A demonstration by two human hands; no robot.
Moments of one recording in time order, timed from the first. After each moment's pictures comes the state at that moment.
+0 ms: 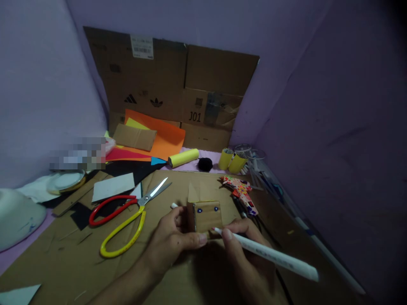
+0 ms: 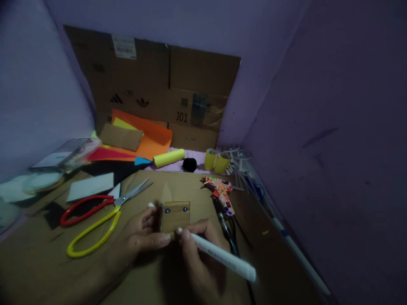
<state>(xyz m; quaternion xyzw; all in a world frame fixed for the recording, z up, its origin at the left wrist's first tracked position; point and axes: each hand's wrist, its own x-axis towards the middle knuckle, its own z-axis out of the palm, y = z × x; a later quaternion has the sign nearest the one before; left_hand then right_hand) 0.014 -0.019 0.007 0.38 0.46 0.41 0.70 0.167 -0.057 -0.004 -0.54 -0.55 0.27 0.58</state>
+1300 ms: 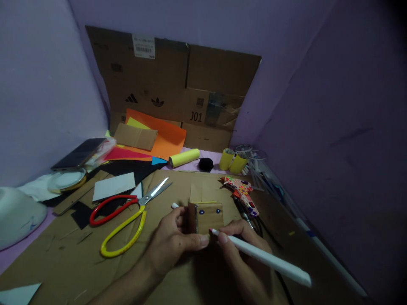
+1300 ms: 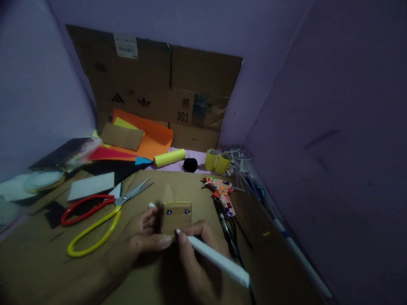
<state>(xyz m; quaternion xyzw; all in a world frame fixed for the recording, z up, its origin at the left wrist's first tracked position) 0.012 -0.021 0.013 0.38 0.44 0.40 0.71 0.179 -0.054 -0.007 -0.54 -0.67 0.17 0.48</state>
